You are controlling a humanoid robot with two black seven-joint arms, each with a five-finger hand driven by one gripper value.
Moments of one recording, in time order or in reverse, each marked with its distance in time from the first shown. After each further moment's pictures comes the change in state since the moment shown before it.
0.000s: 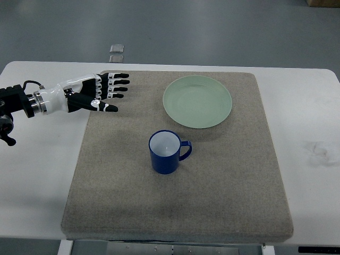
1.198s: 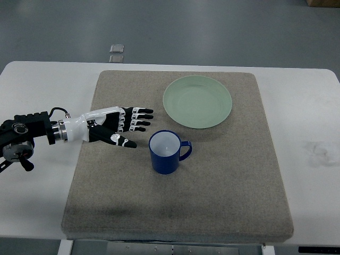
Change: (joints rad) left arm 0.101 -0.057 0.011 -0.092 0.044 0.000 0.004; right arm 0.000 0.000 0.000 0.000 0.000 0.000 0.000
